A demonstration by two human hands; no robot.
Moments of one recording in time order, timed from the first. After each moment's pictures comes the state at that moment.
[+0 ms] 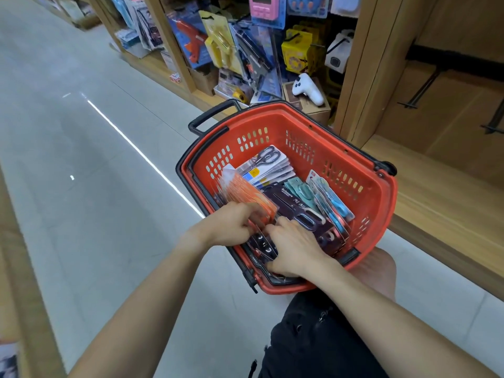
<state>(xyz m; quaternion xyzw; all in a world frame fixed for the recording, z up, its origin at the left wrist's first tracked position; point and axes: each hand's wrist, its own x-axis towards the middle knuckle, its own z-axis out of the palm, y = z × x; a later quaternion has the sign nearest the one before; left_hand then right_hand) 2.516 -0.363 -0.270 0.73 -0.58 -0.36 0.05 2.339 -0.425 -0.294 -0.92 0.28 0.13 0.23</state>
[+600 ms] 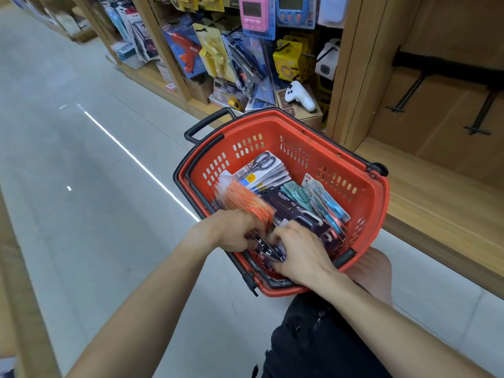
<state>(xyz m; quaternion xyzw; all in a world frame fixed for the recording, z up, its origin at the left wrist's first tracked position) 2.513 -0.377 -0.269 0.66 -0.68 -0.28 -0.14 2.316 -0.422 -0.290 -0.90 0.34 0.04 0.27</state>
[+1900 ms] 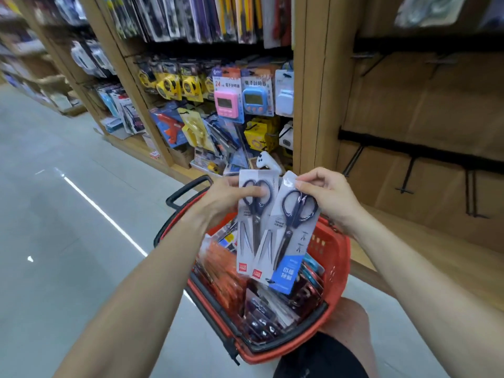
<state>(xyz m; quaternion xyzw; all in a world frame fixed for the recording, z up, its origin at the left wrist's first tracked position) 2.506 -0.490 -0.159 0.65 -0.40 -0.44 0.47 2.287 -0.579 -0.172 -0.63 0.38 -0.37 0.56</state>
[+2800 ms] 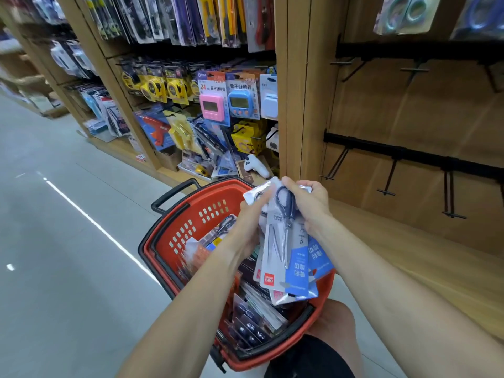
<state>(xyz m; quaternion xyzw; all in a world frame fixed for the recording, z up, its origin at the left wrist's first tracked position) 2.433 -0.515 -0.221 0.55 -0.26 -0.55 0.57 2.316 -0.598 -0.205 -0.42 0.51 -0.41 0.63</state>
